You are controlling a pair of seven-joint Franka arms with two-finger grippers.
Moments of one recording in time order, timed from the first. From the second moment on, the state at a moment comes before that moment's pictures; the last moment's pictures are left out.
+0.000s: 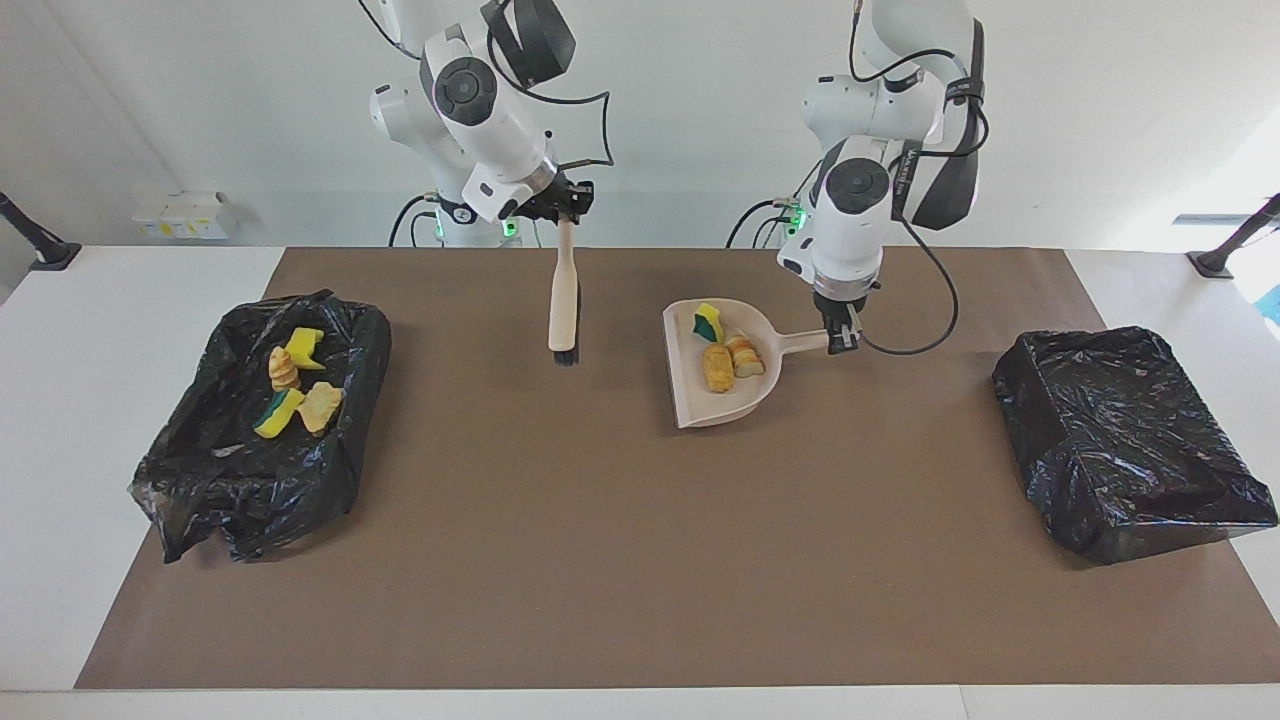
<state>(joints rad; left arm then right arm) -0.23 0.00 -0.14 -2.12 0.16 1.97 1.11 0.36 -0.26 0.06 -2.19 0.34 1.59 0.34</state>
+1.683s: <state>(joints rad) 0.58 0.29 -0.12 -1.51 0.32 1.93 2.06 0.77 -0.01 0.08 -2.31 0.37 2.14 0.62</state>
